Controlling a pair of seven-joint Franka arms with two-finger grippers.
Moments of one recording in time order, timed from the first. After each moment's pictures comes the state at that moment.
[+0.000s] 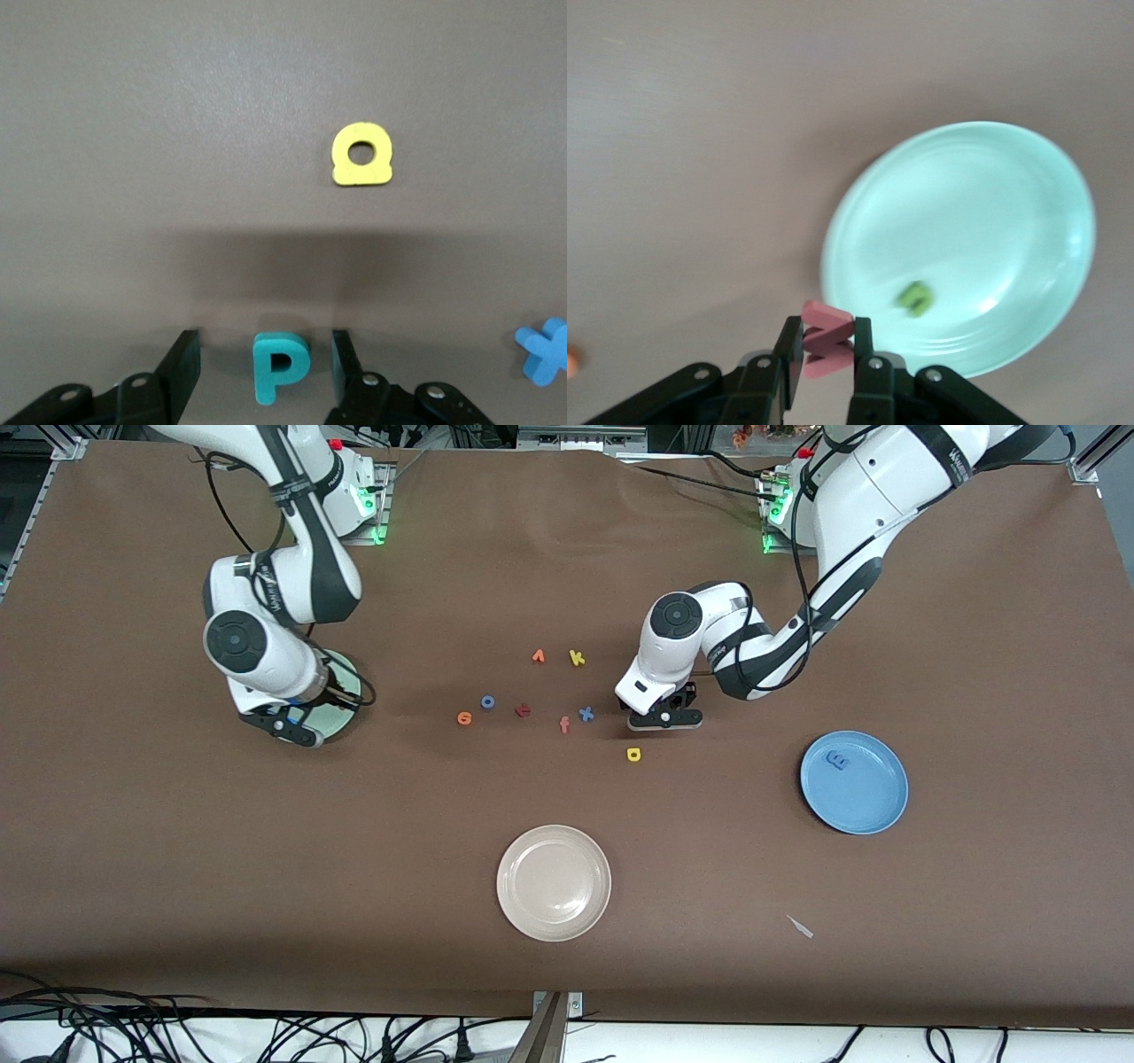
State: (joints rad) left arm 0.06 0.70 -0.73 -2.02 0.71 2.42 -1.19; right arm 0.58 0.24 -0.37 -2.19 0.06 2.21 0.54
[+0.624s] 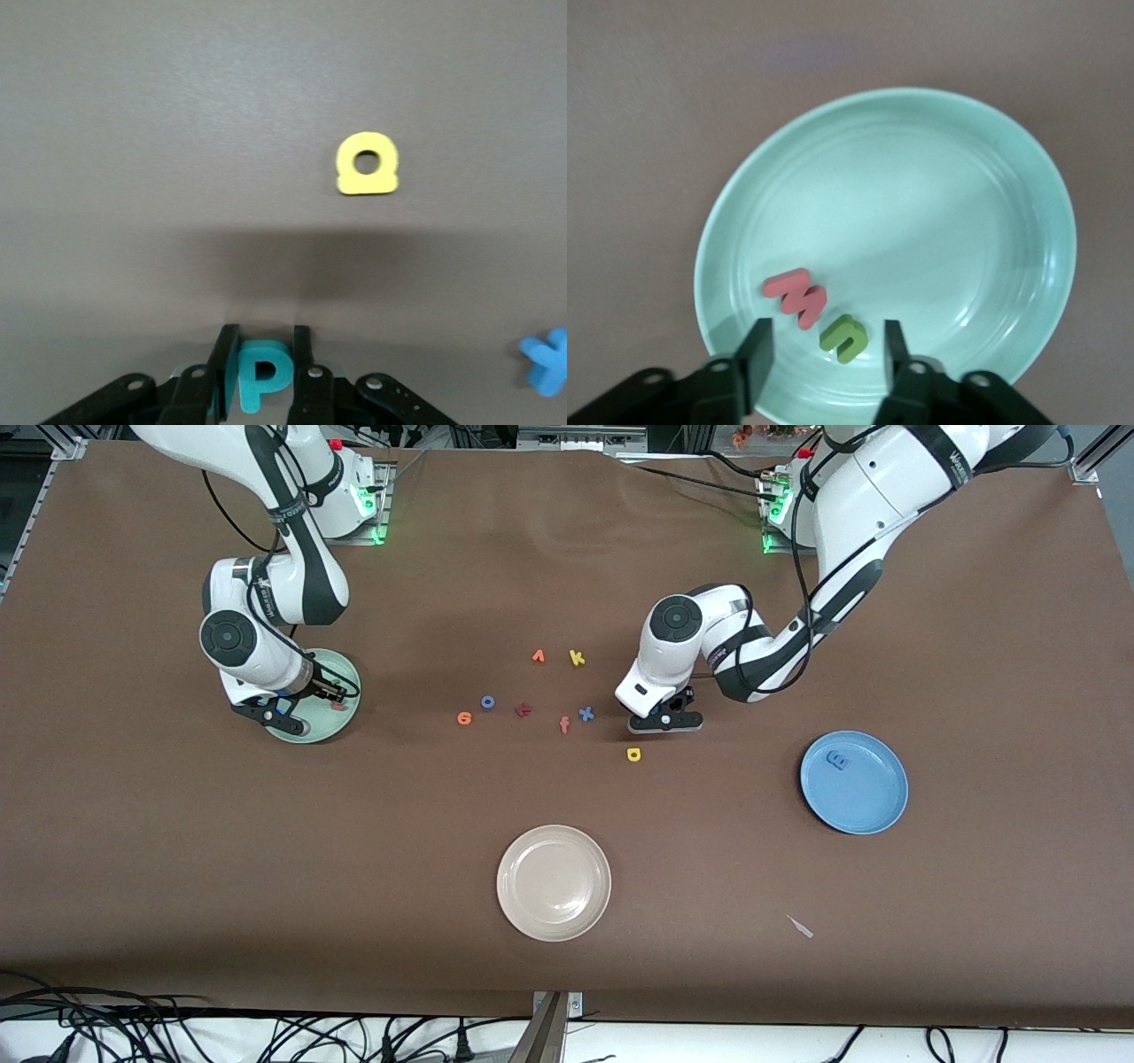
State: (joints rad) left arm 0.06 0.70 -0.73 -2.00 0.71 2.36 -1.17; right arm 0.58 0.26 -0.41 -2.33 0.06 2.38 0.49
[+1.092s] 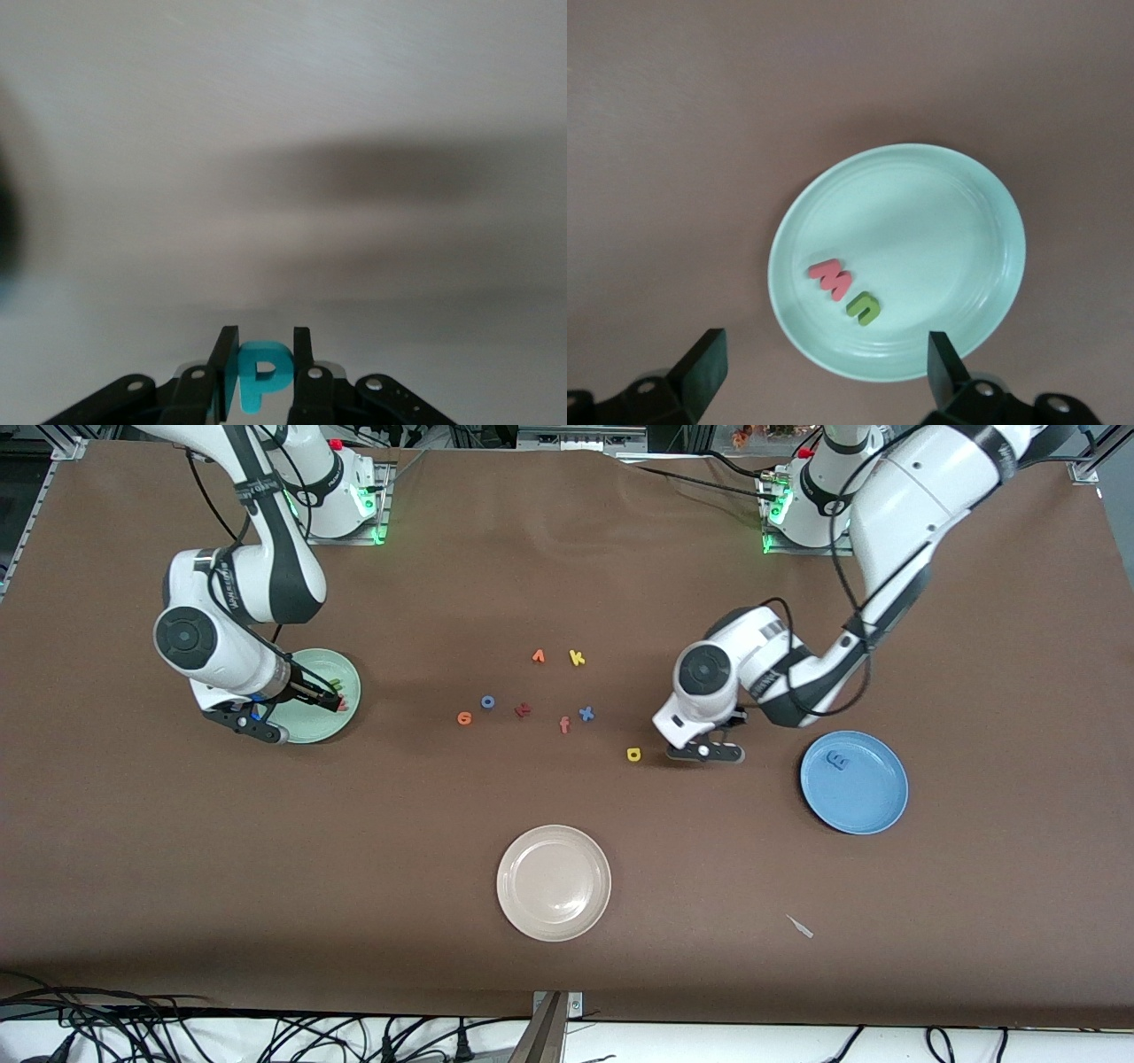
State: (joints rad) left arm 0.18 0.70 -0.73 -1.84 0.62 1.99 -0.72; right arm 0.58 0.20 -0.42 -2.13 0.06 2.10 0.48
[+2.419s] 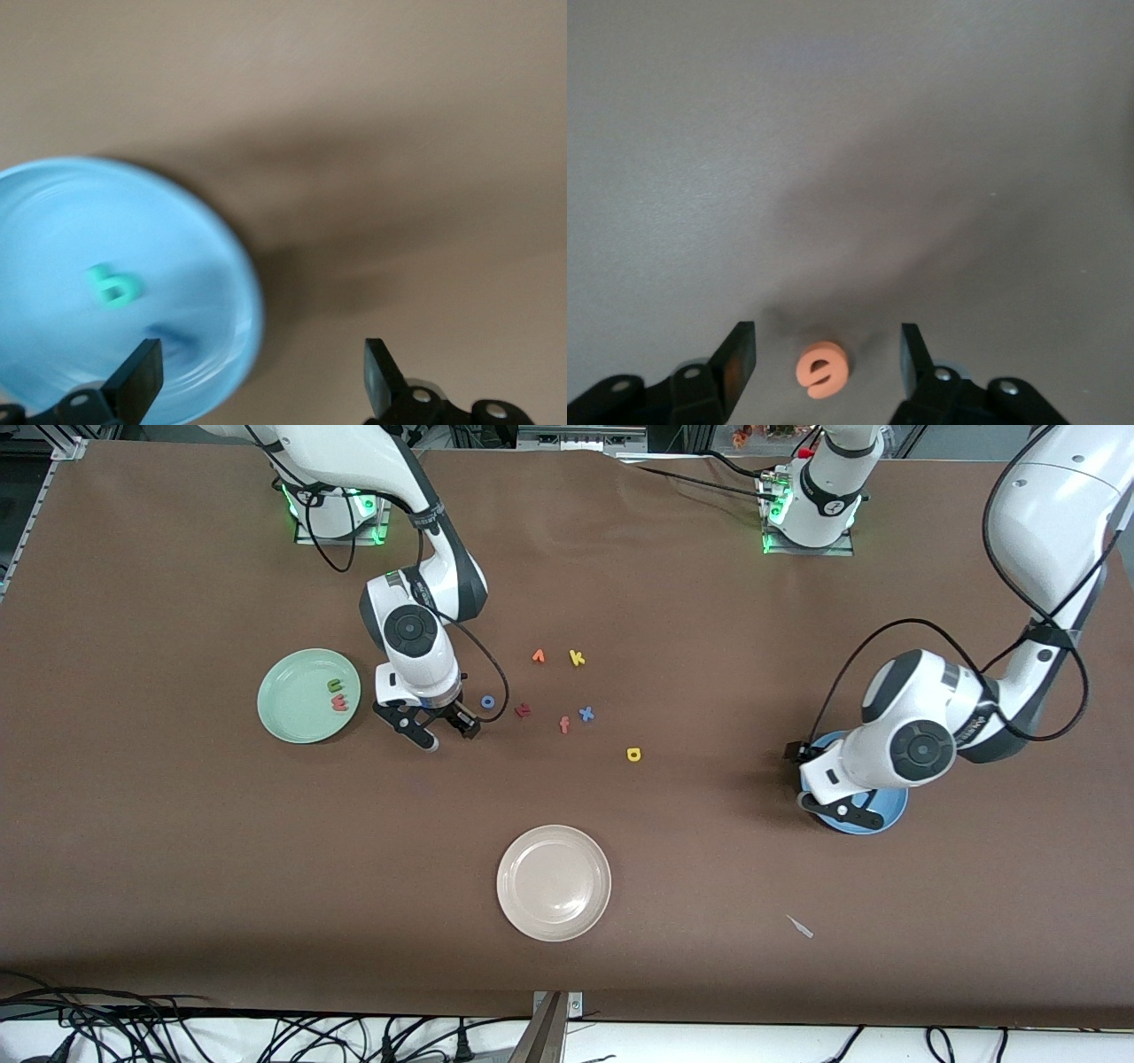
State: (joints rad) left arm 0.42 0.68 -0.73 -1.74 0.49 2.02 -0.28; right arm 0.91 0.53 -0.33 -2.05 0.18 2.54 1.09
